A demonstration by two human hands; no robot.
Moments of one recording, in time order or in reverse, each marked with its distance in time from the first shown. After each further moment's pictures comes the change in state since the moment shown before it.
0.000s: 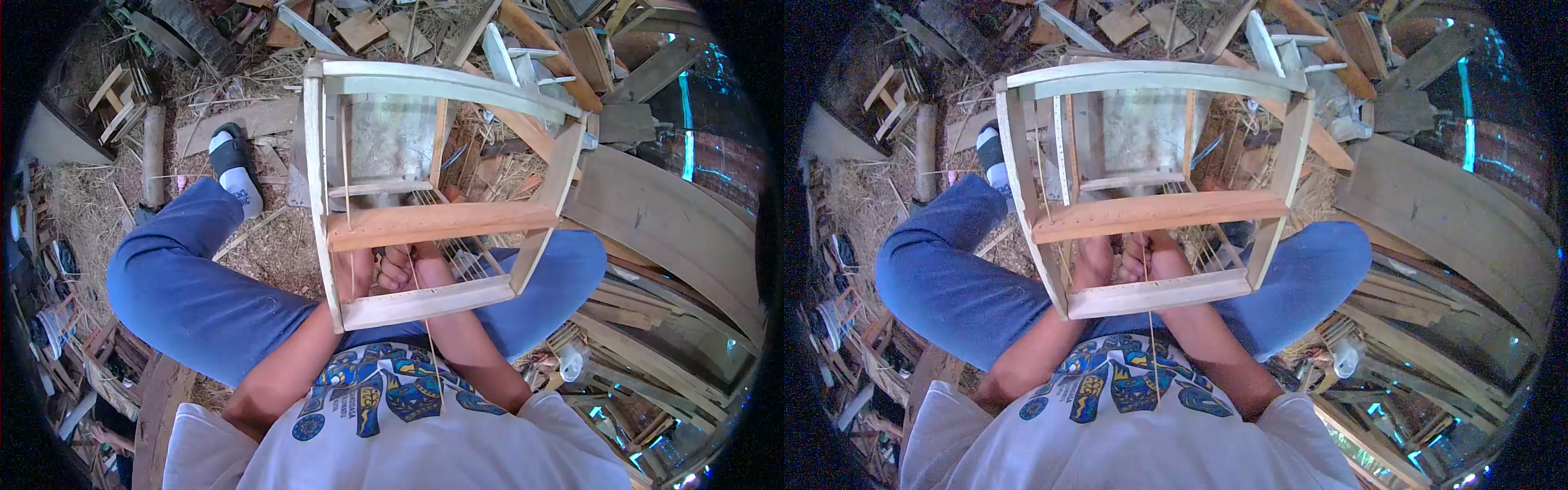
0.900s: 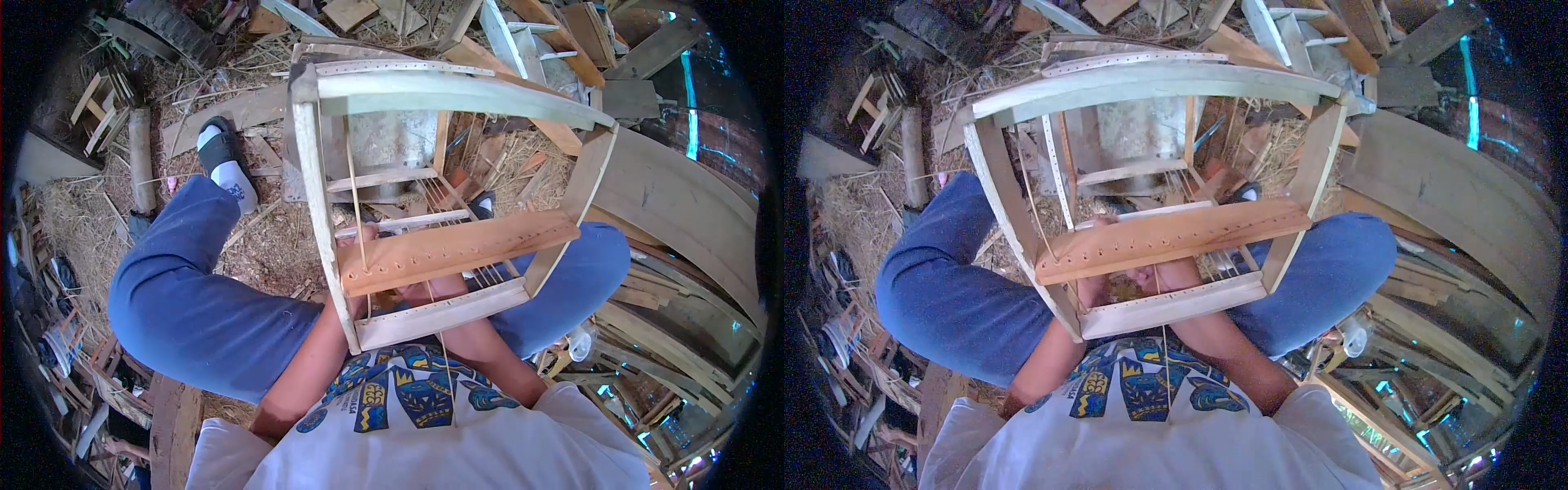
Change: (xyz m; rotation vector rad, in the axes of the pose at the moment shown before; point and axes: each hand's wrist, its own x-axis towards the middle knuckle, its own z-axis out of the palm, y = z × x) left_hand -0.002 -0.026 -0.008 -0.210 0.044 -0.222; right_hand -0.079 0.012 -0.005 -0.830 0.000 -0.248
